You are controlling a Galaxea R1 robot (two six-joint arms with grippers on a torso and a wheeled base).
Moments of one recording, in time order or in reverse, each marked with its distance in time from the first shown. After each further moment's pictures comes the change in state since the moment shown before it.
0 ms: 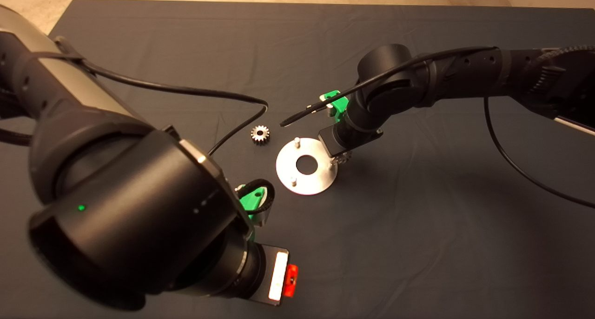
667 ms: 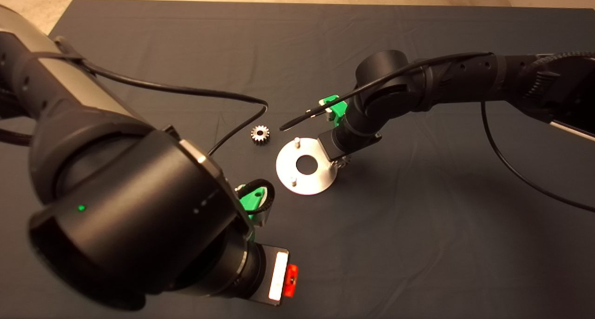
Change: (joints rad) left arm 0.000 0.000 0.000 0.000 0.000 0.000; right arm -0.013 0.011 -0.006 0.001 -0.001 0.001
